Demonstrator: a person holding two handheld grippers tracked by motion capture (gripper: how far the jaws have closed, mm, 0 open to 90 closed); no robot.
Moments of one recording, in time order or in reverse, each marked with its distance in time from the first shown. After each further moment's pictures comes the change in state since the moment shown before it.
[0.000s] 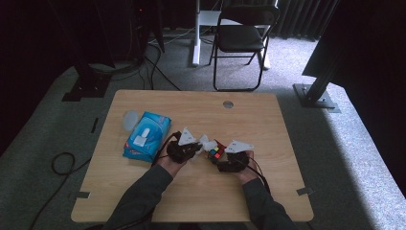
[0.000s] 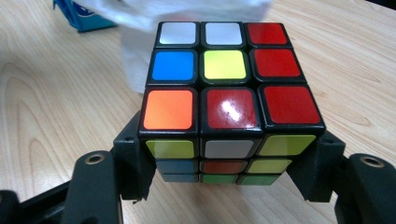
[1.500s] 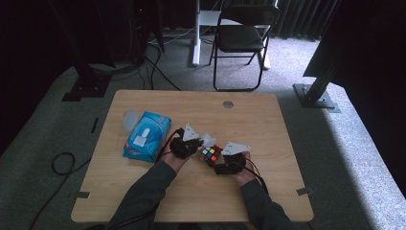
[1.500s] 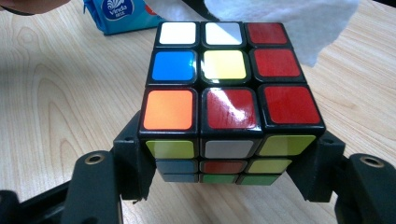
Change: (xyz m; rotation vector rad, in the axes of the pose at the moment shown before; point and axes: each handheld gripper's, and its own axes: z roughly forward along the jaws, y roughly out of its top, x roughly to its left) left arm 0.007 0.007 0.019 0.014 0.047 -0.020; right arm 0.012 0.004 0.003 -0.010 0.062 -0.032
